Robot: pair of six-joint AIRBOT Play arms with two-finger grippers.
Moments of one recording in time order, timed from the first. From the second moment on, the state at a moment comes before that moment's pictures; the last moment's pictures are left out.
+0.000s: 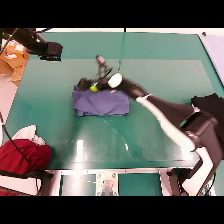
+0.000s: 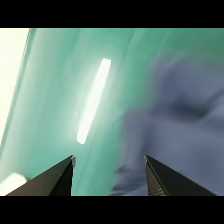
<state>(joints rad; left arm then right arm) -0.10 -1.60 2.04 1.33 -1.55 -1.44 0.60 -1.88 1.66 -0.72 0.58 1.51</state>
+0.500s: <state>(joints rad) -0.10 -1.60 2.04 1.33 -1.55 -1.43 0.10 -1.74 1.45 -0.87 1.10 1.45</state>
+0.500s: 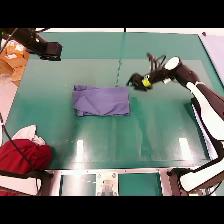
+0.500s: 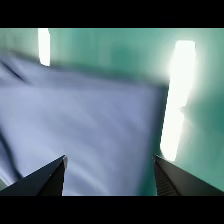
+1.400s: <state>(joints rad) -0.10 -1.60 2.04 1.33 -1.55 -1.44 0.07 -1.66 1.69 -0.54 1.13 1.41</state>
